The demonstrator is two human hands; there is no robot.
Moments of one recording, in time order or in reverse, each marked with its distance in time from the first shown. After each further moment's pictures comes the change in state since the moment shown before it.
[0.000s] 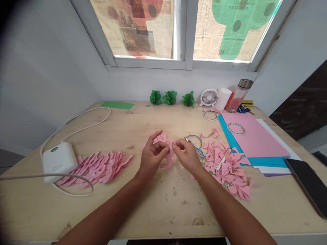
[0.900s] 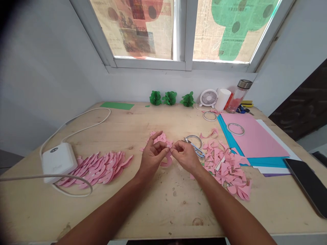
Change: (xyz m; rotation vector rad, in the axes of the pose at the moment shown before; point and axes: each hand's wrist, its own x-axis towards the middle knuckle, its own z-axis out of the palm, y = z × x) left_hand 0.003 -0.002 0.000 -0.063 -0.006 -0.034; right_hand 0.002 0.005 0.002 0.001 -0.055 0.023
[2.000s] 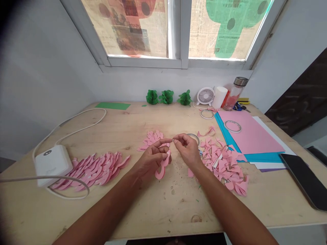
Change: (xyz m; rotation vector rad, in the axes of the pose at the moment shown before) left_hand 0.000 0.012 -0.008 -0.290 -0.344 -0.375; right_hand 0.002 0.008 -0.007 0.174 0.221 -0.037
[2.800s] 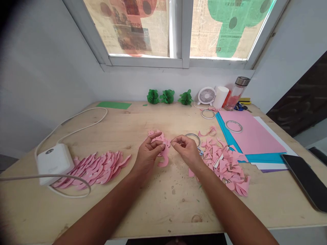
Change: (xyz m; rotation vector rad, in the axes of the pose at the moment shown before) left_hand 0.008 -0.003 -0.001 0.105 0.426 0.237; right_hand 0.000 -0.008 0.001 0.082 -0.134 0.118
